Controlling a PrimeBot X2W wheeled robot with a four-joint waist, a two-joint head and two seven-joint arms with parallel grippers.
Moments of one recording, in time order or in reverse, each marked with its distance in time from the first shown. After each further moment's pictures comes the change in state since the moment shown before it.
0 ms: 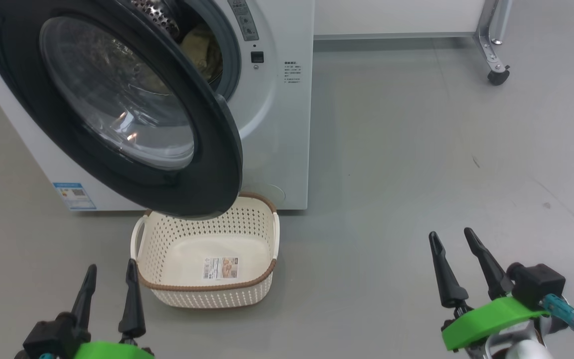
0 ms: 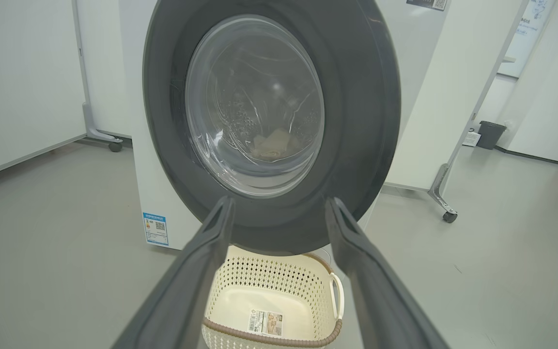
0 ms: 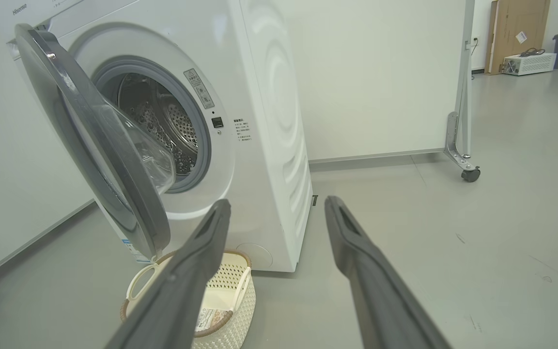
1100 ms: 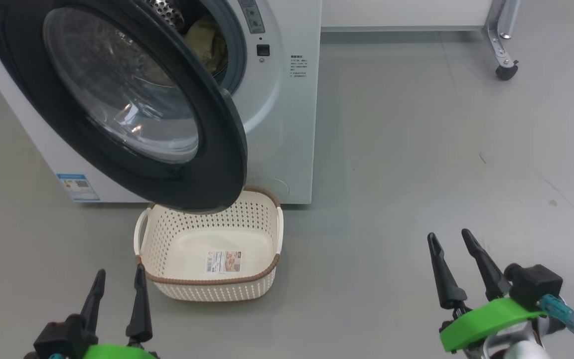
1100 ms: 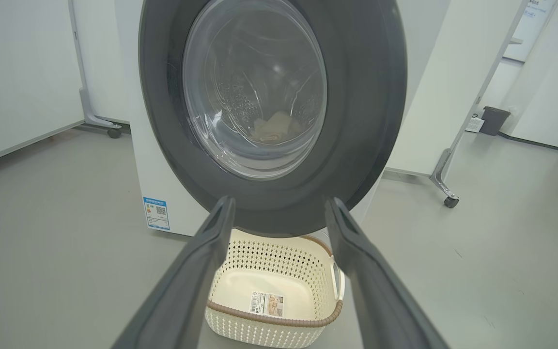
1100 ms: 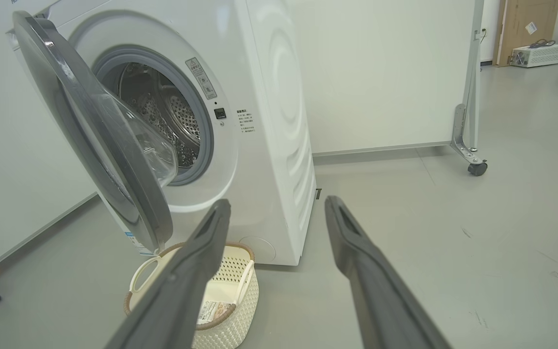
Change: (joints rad) left arm -0.003 0.001 -0.028 0.030 0.000 0.000 0.000; right arm 0.000 0.000 0.005 0.004 0.000 0.000 0.000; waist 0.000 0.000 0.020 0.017
